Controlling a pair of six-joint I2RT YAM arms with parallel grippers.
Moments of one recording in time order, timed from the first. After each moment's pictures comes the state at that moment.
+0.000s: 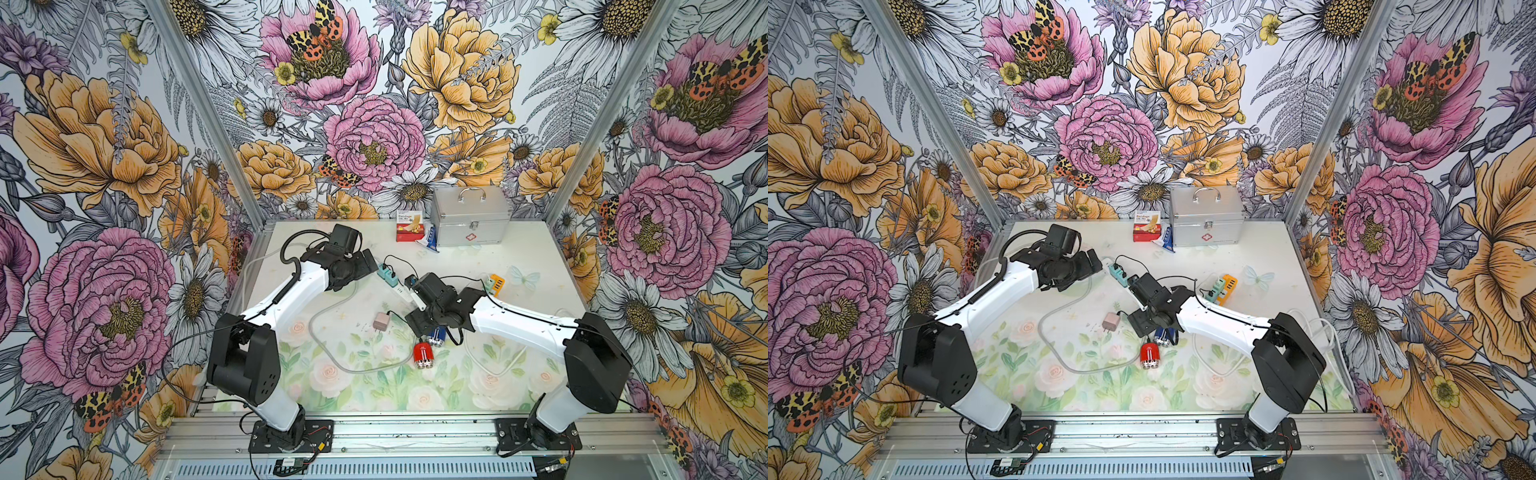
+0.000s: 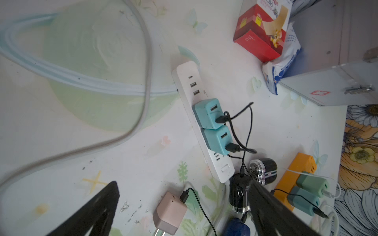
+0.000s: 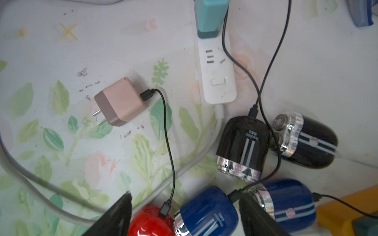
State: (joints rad) left arm -0.40 1.58 1.28 -0.68 0.02 -0.78; right arm 0.82 1.59 1.10 -0.60 0.08 0.18
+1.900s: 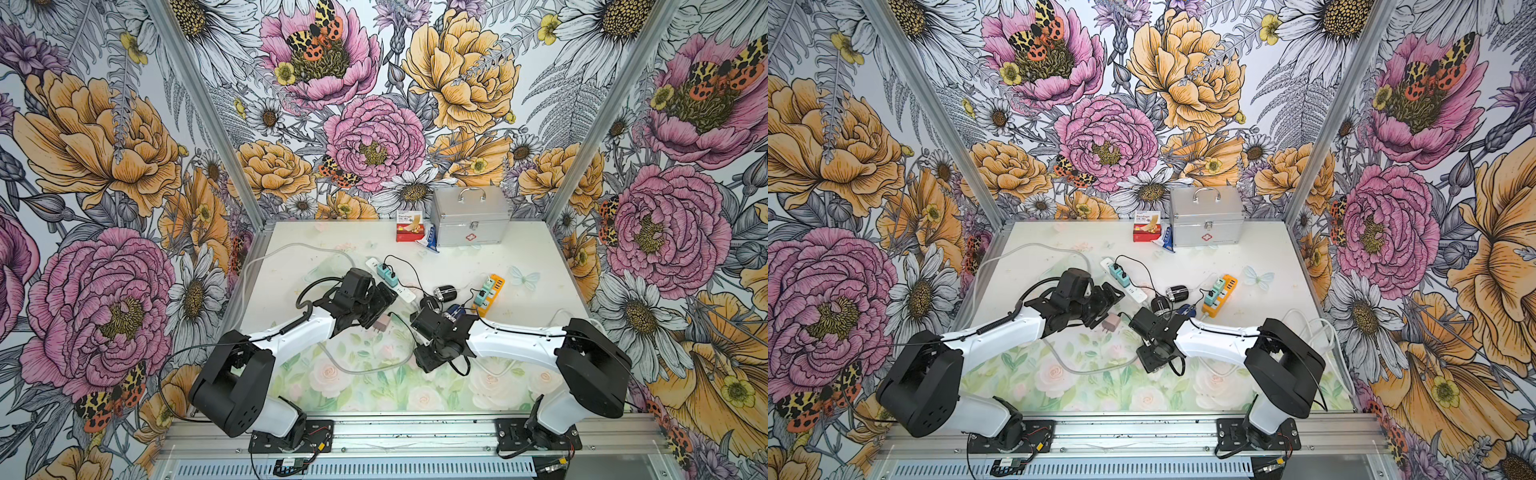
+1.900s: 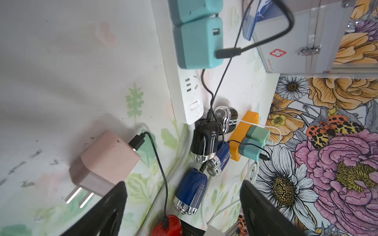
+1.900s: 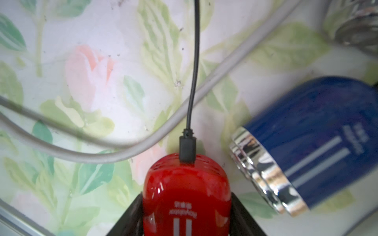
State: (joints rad) left arm -0.57 1.45 0.81 -0.15 0.21 -1.22; right arm 0.94 1.57 0.90 -0.60 -0.04 0.38
